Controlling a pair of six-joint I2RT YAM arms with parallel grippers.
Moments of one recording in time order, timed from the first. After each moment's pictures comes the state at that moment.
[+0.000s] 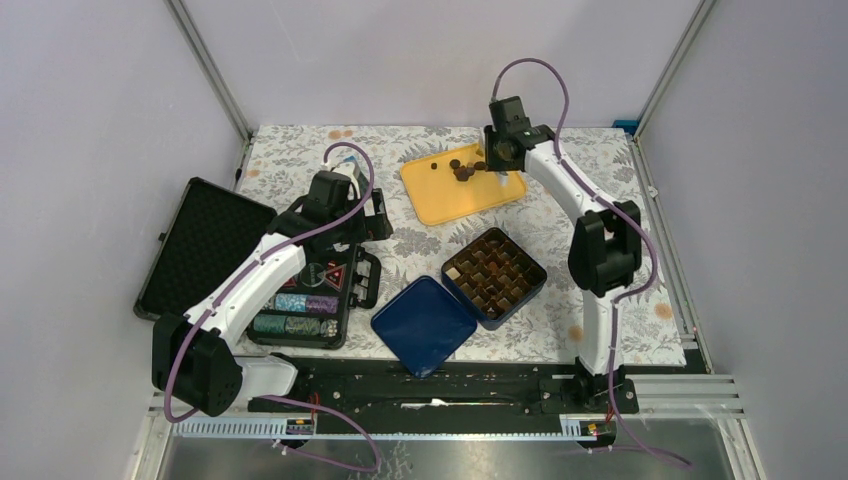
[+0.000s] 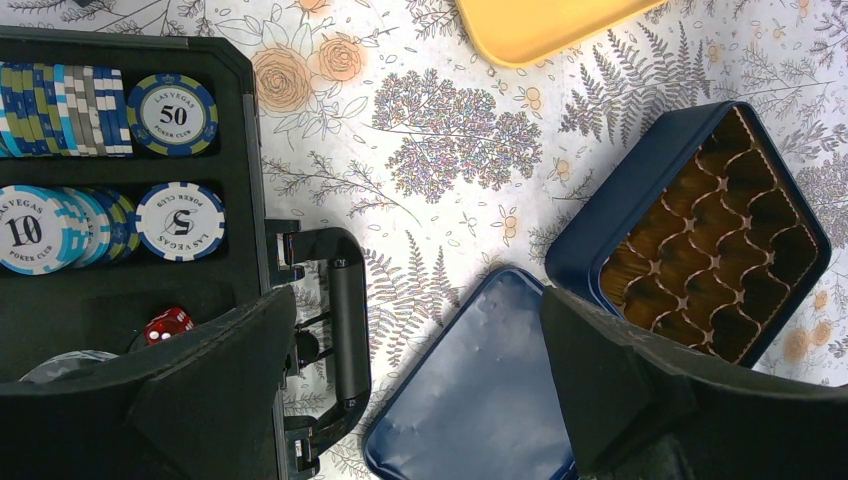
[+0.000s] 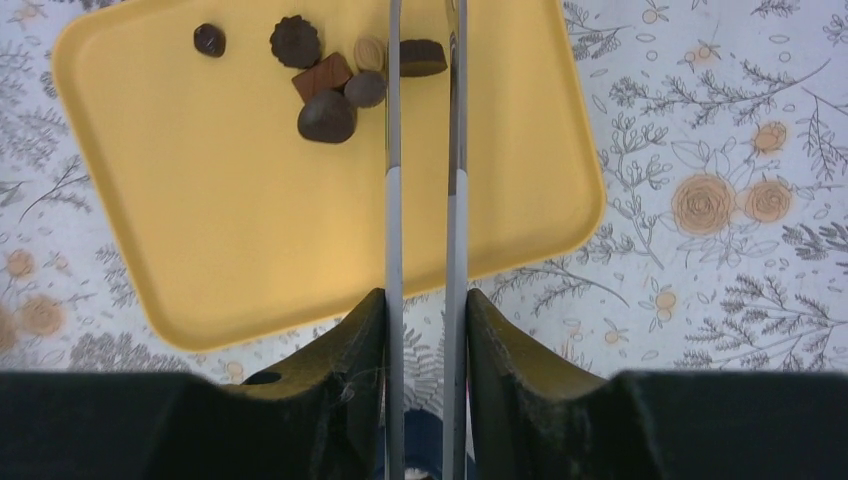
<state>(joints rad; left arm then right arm) -0.41 1.28 1.04 -0.53 0.03 -0.45 0.36 2.03 1.85 -0.65 0.17 0.24</state>
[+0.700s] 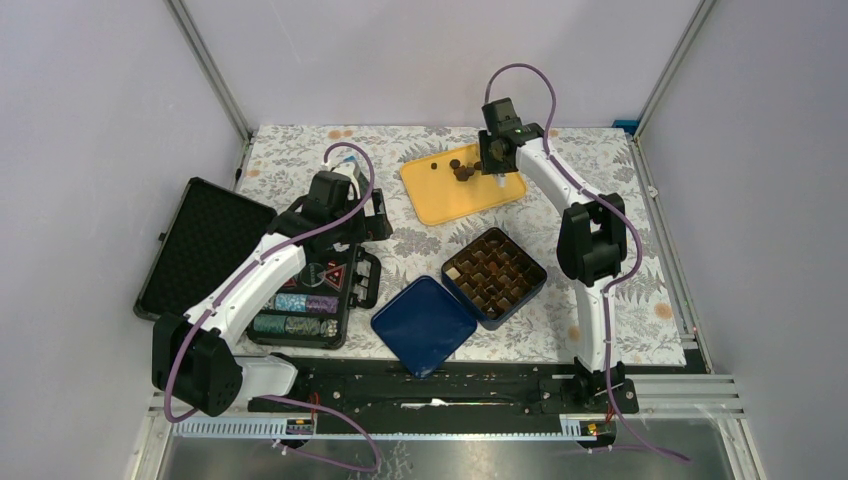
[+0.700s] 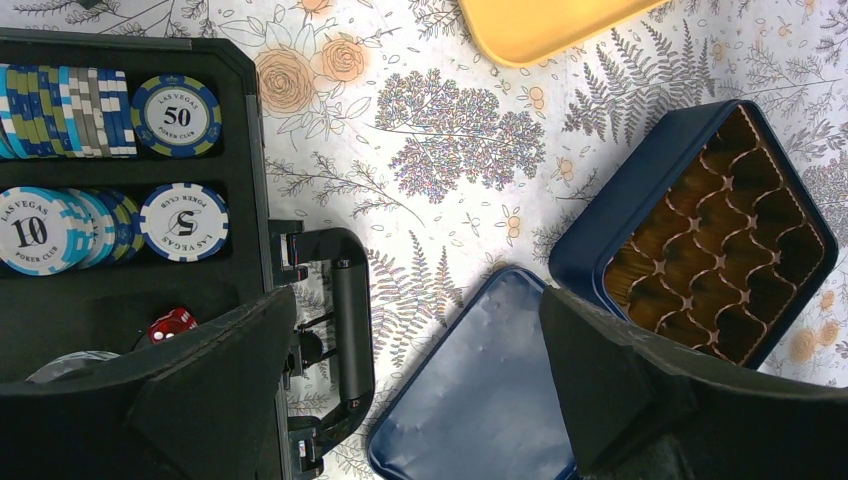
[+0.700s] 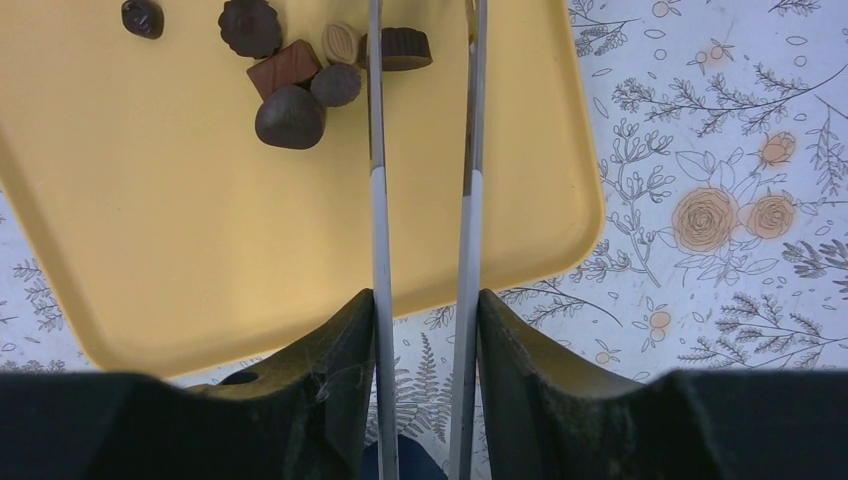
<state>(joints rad) -0.41 1.28 1.04 -0.53 0.03 -0.45 0.36 2.20 2.00 -0.73 0.20 0.20</state>
